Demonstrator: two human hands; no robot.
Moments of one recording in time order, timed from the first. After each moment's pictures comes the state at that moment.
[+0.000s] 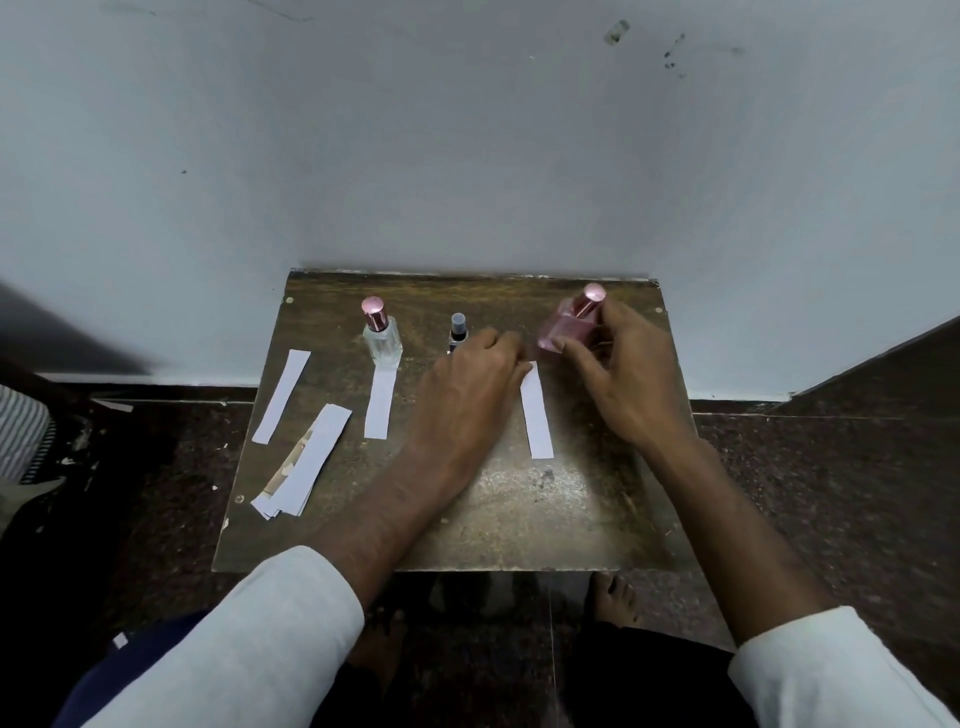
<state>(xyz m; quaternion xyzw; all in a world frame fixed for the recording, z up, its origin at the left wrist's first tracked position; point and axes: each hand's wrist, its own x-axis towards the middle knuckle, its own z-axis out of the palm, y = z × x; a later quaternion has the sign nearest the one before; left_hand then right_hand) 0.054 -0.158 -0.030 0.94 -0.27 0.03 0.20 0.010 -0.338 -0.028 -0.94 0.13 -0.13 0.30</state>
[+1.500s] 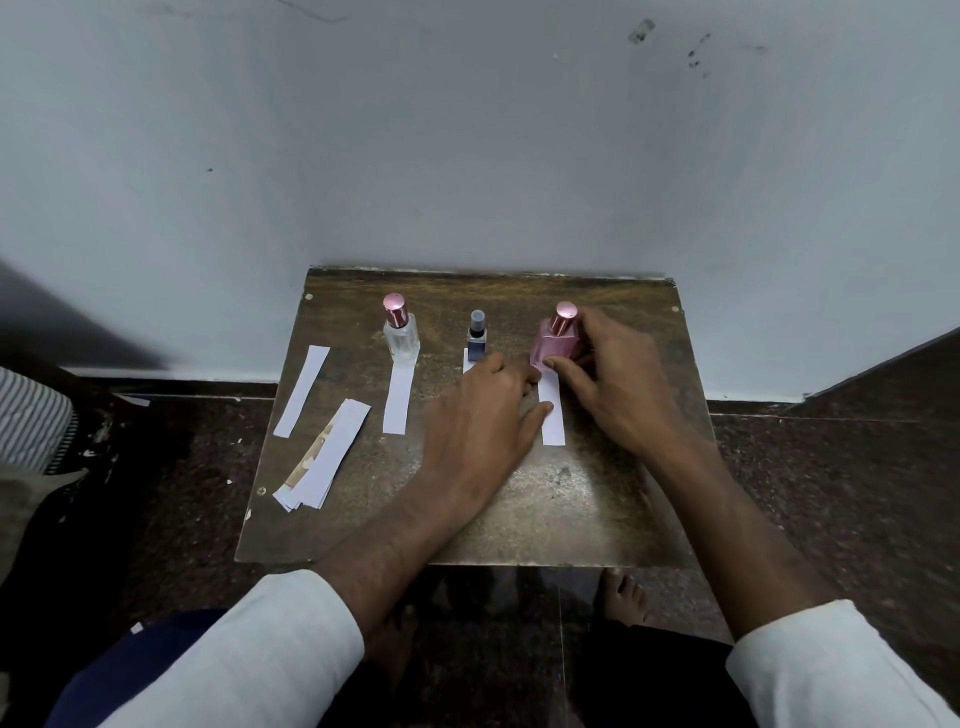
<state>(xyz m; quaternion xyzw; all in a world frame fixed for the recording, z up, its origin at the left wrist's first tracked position) 0.034 -0.144 -0.040 0.94 -0.25 0.00 0.25 0.017 -0.326 -0.043 -0.95 0.04 -0.10 0.29</state>
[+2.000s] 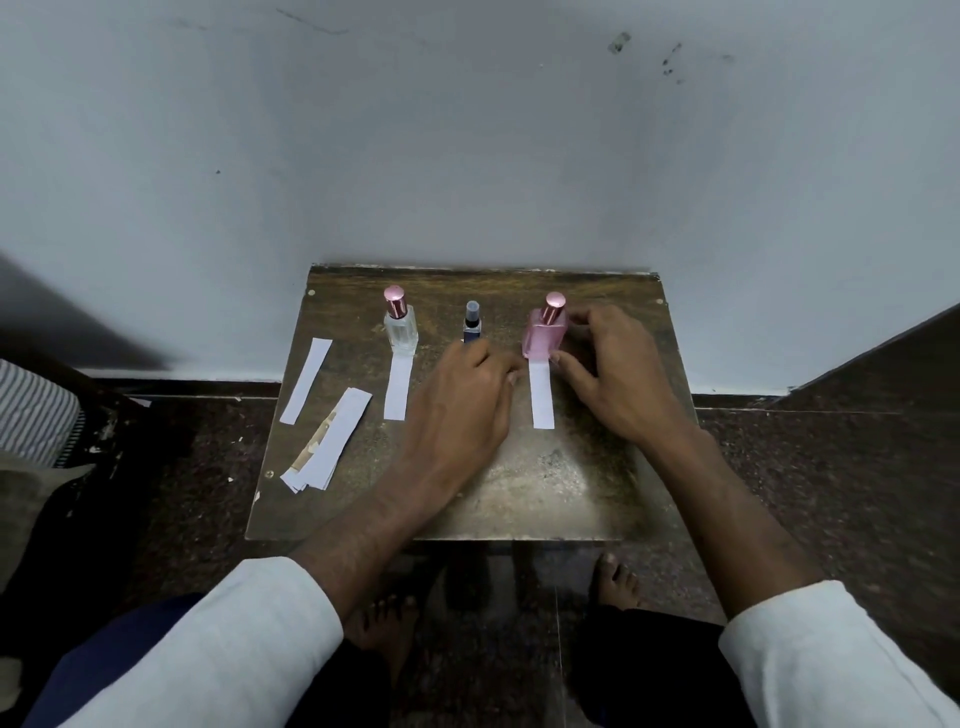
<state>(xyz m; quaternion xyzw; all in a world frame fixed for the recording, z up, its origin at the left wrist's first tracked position) 0.030 -0.124 -0.031 0.92 -0.30 0.03 0.24 0.000 -0.328 -0.035 -0.96 0.07 -0.07 0.25</state>
